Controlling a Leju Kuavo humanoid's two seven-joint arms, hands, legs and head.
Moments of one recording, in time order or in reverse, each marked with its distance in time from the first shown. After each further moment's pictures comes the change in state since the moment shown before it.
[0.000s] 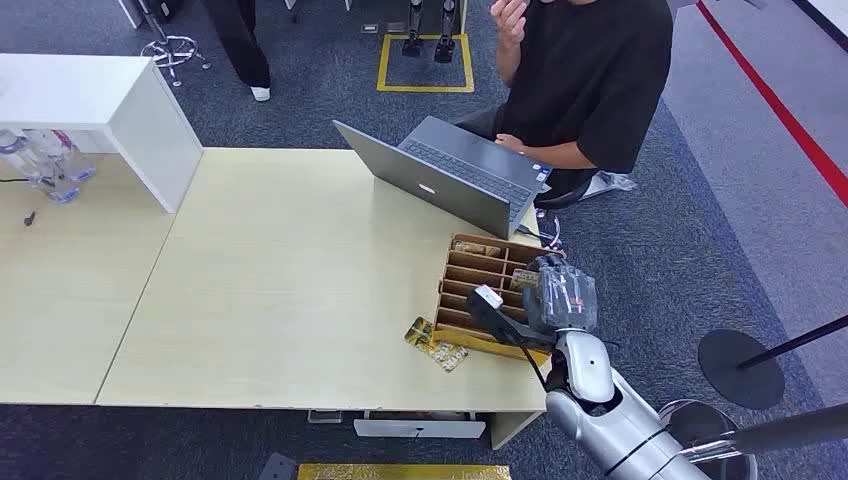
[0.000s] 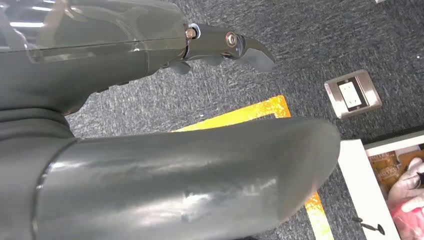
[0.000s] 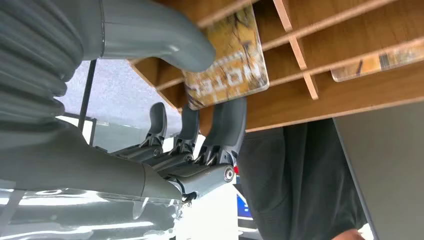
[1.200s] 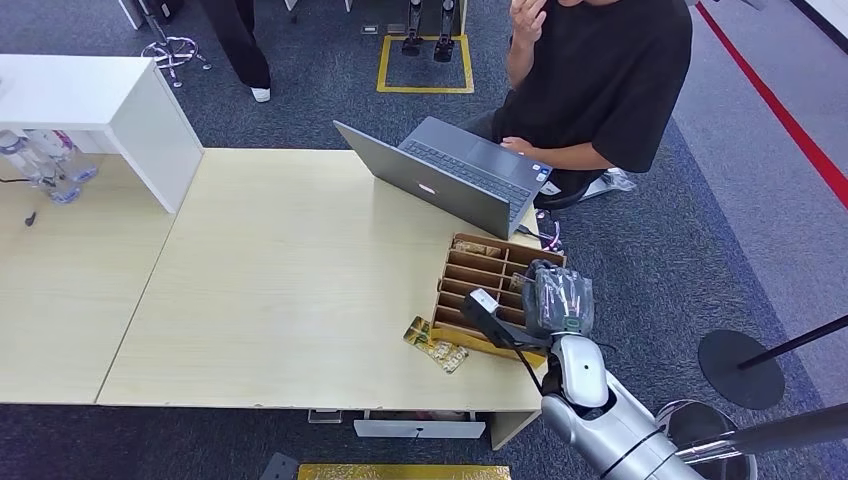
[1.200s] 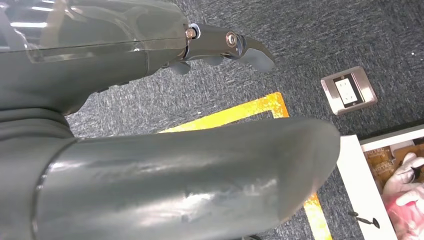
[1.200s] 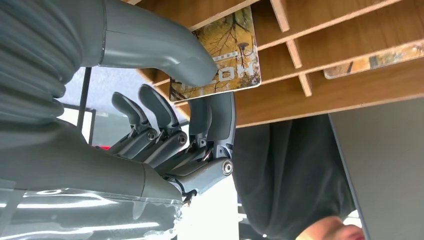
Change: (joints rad) left arm 0.000 -0.004 0.000 0.000 0.000 -0.007 -0.007; right arm 0.000 0.007 0.021 0.015 0.058 -0.048 0.029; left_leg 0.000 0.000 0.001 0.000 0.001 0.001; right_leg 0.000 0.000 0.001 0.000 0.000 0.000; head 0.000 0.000
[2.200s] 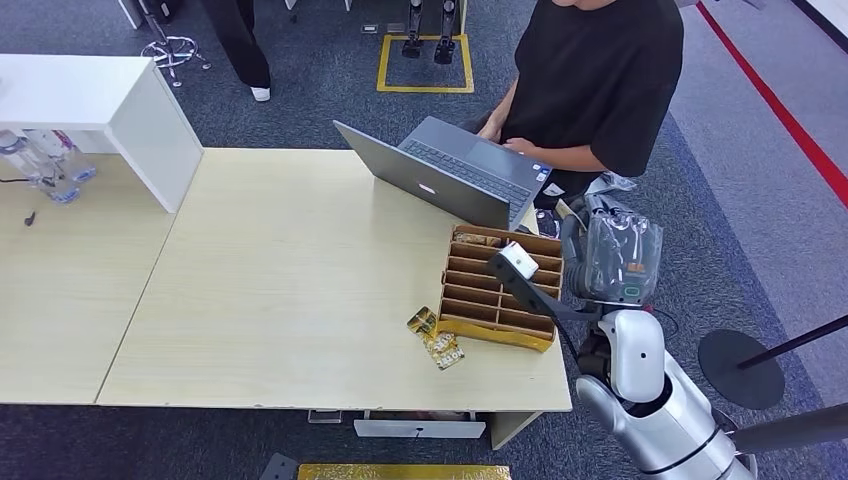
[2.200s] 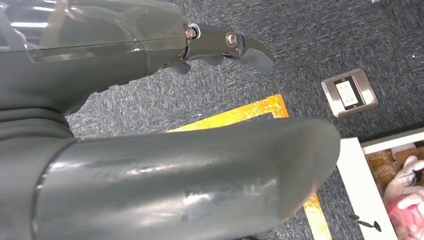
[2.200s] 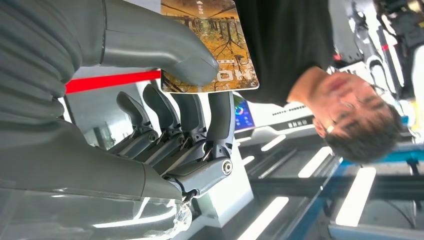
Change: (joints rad) left arm 0.002 0.000 0.000 0.000 0.000 0.010 -0.002; right arm 0.020 -0.096 -0.133 -0.452 0.156 0.065 0.039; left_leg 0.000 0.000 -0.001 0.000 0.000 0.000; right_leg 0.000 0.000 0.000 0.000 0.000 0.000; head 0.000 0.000
